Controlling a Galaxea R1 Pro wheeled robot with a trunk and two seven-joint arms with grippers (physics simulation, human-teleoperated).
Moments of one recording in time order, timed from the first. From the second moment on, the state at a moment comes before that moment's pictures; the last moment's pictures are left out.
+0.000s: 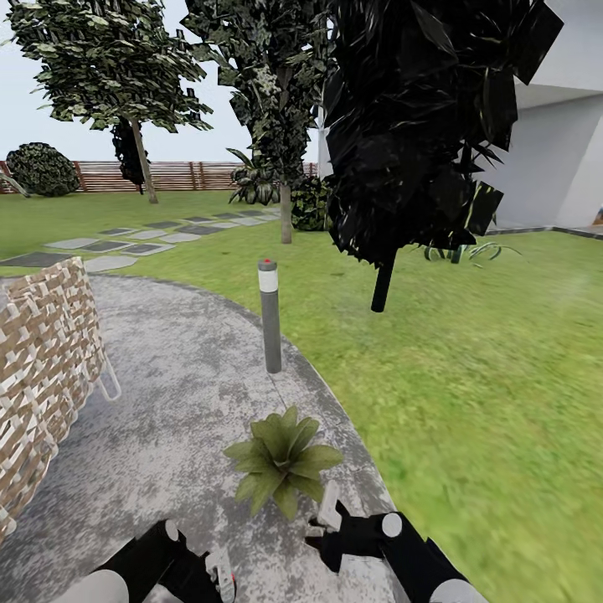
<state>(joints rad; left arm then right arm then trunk) -0.58 0.05 -0.06 -0.30 -0.80 0.07 -0.99 -0.51 0.13 -0.01 -0.50 0.73 -0.26 0.79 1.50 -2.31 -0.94</state>
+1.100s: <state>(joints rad) -0.61 -0.08 -0.10 -0.43 -0.87 0.08 -0.98 -0.51 0.16 -0.01 -0.52 0.73 -0.25 0.84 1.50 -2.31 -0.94</state>
